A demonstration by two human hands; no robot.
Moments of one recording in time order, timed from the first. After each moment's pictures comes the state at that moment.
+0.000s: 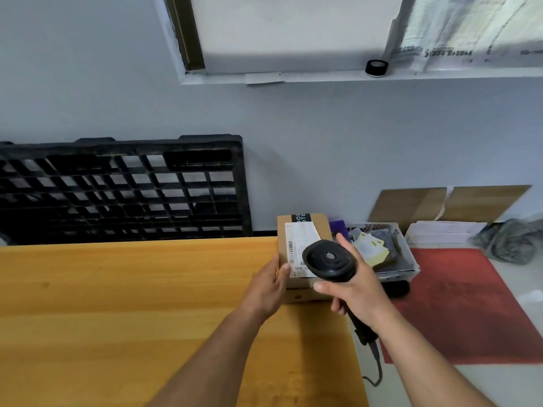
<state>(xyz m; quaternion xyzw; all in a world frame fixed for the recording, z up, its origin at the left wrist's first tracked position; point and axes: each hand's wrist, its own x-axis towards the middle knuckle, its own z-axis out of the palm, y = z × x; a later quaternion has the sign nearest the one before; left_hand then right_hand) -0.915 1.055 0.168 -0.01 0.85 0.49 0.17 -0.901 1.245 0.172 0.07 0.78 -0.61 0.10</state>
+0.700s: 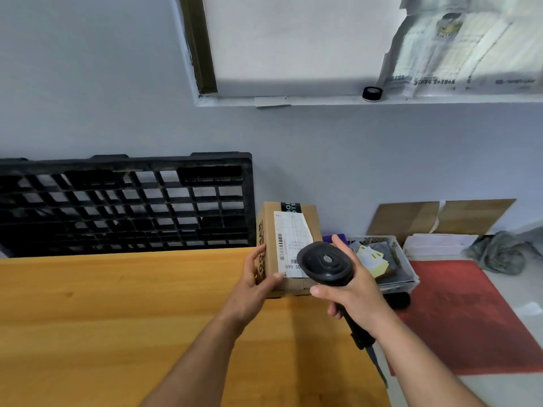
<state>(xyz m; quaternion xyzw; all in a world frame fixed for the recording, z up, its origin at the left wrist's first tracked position) -0.892 0.978 0.194 -0.01 0.73 0.67 0.17 -0.877 1.193 0.207 0.03 0.77 -0.63 0.07</state>
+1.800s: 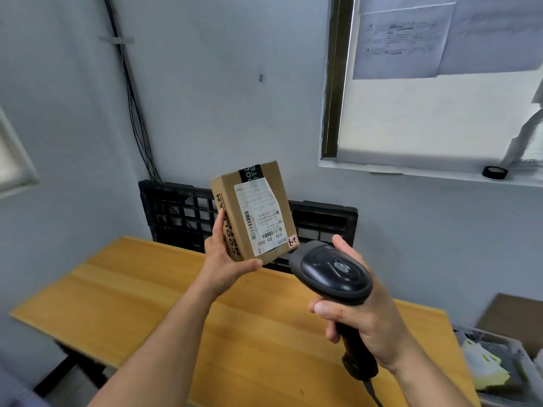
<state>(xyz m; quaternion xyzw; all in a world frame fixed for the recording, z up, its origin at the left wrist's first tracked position) -0.804 0.747 0.318 -0.12 0.82 0.53 -0.18 -0.785 1.013 0.342 -0.27 0.67 -0.69 0.12</state>
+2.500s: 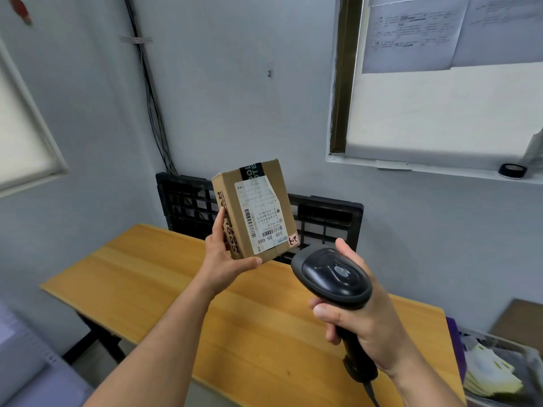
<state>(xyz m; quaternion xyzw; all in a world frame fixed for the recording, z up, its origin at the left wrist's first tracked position) -0.777 0.785 0.319 -0.13 0.82 0.52 -0.20 -0.776 1.055 0.335 -0.29 0.67 -0.67 0.13</state>
